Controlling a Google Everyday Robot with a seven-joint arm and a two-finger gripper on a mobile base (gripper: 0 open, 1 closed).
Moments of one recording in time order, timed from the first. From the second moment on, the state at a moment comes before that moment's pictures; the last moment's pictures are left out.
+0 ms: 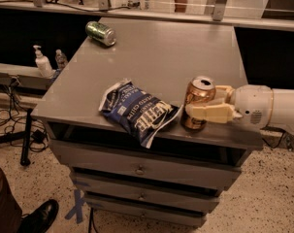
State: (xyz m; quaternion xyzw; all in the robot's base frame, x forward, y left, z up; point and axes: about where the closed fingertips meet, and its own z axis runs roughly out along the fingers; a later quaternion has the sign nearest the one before) arm 0.499 -0.130 0.874 -0.39 0.67 0.39 0.49
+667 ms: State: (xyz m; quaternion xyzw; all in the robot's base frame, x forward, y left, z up) arm 0.496 -0.128 0.874 -0.40 0.66 0.39 0.50
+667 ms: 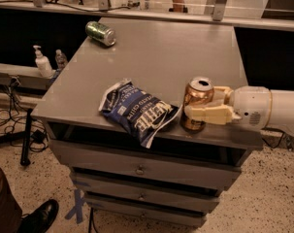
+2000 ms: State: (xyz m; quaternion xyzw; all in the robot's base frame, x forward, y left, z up) arm 0.502 -0.163 0.896 -0.43 0.64 0.36 0.52
